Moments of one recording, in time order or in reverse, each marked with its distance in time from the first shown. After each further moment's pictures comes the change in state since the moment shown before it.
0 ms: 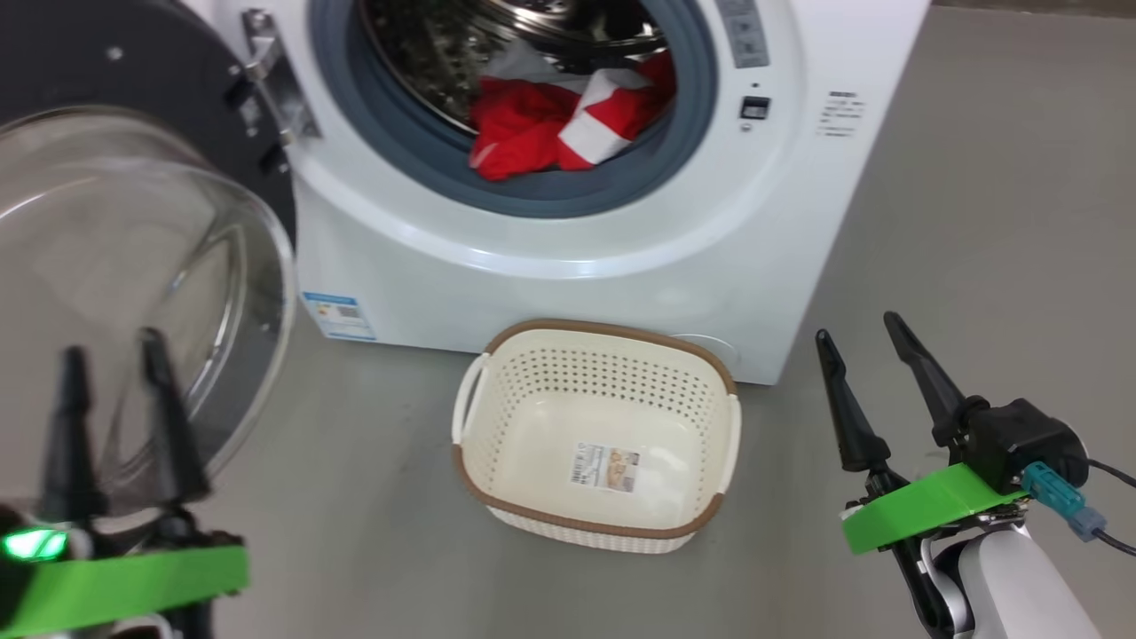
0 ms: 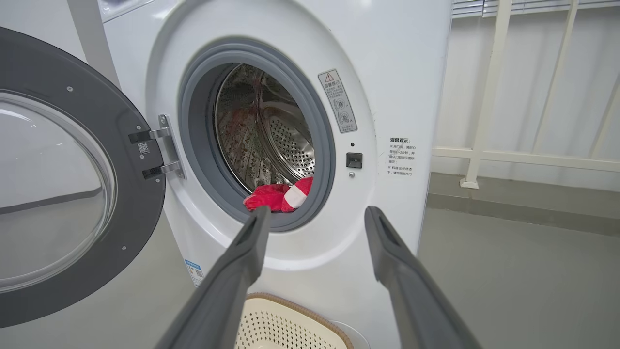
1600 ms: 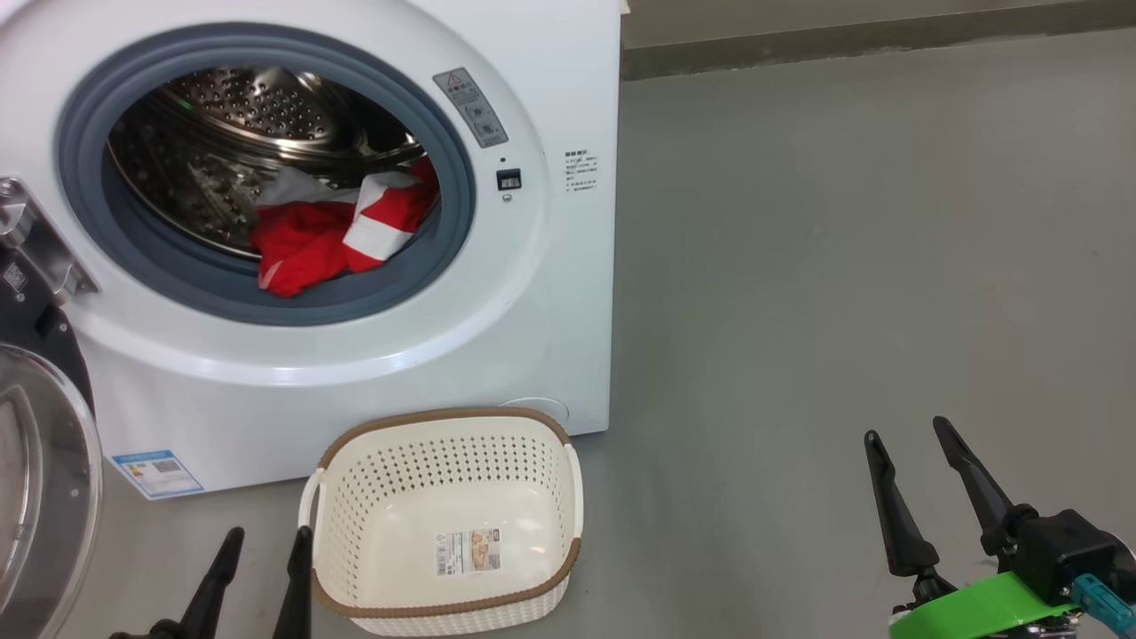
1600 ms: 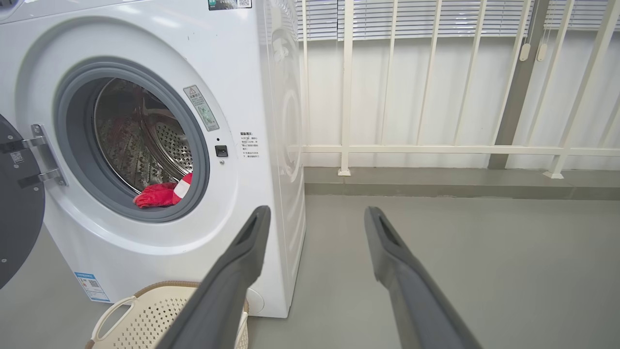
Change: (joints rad) left arm 0.205 0.031 -0.120 0.225 0.126 -0.156 0.000; right arm 0.243 -0.017 -0.063 -0.130 0.001 0.000 0.000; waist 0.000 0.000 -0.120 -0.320
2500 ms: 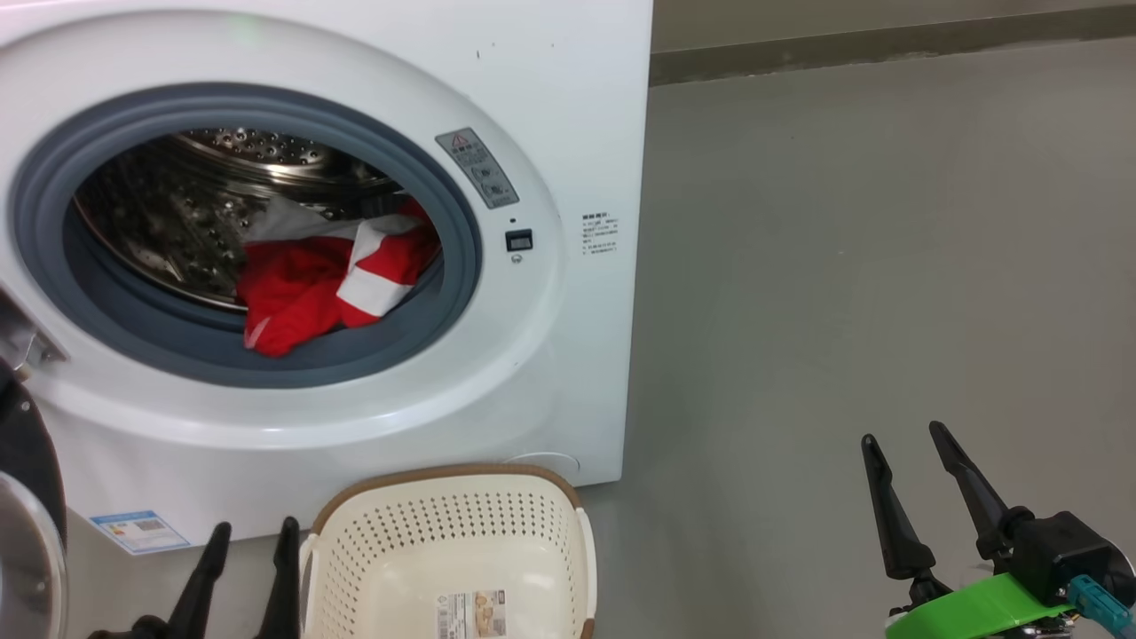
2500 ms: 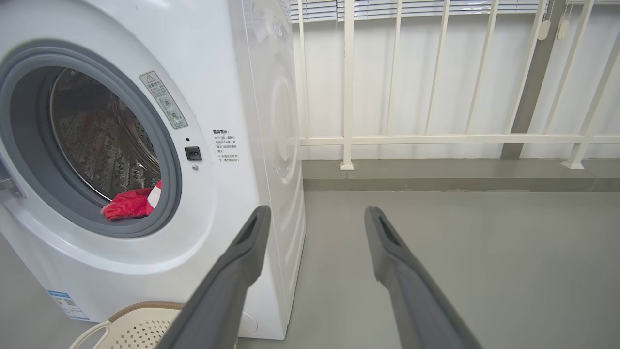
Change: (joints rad) left arm -0.008 -0.016 0.024 0.009 -0.038 0.000 0.000; right arm -0.001 0.008 0.001 0.016 0.009 0.000 0.000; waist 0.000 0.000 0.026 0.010
